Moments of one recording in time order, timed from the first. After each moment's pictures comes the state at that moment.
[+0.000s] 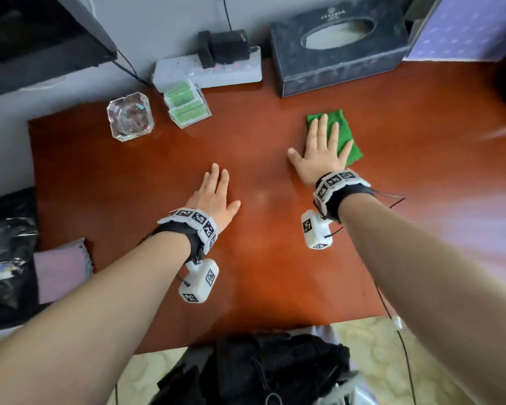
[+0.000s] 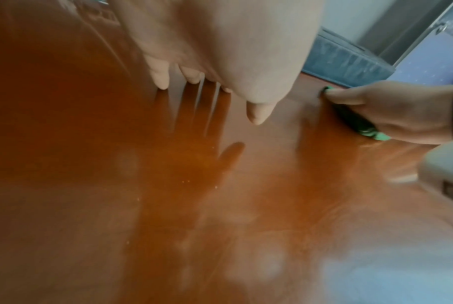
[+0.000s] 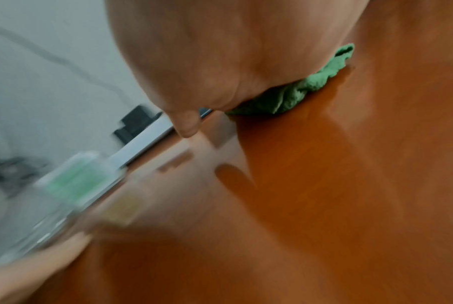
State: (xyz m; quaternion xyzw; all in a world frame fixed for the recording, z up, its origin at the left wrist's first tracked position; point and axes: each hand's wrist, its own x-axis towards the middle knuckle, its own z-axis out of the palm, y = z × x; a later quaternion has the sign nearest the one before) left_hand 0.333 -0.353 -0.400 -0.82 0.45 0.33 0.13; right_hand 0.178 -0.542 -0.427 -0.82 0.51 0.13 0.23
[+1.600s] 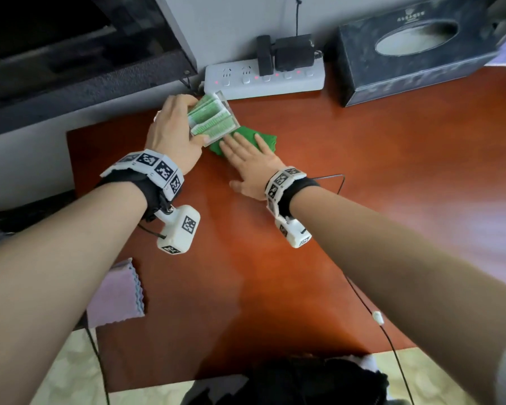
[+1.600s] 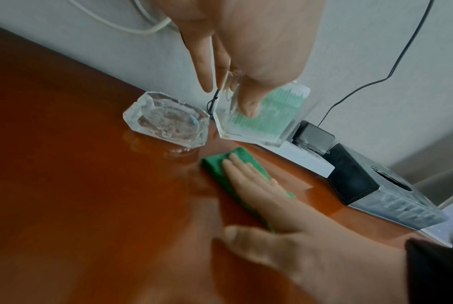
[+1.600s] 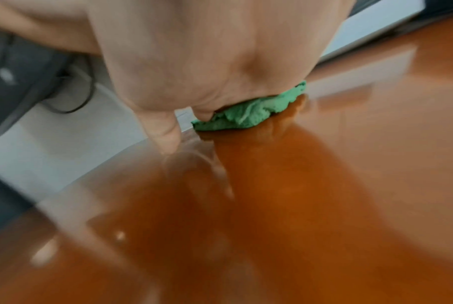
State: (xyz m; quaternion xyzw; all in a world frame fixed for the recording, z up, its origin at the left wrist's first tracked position) left_hand 0.529 -0.378 -0.330 -0.88 0.43 0.15 -0.11; right_hand 0.386 -0.460 -0.435 -0.96 0.16 0.18 0.16
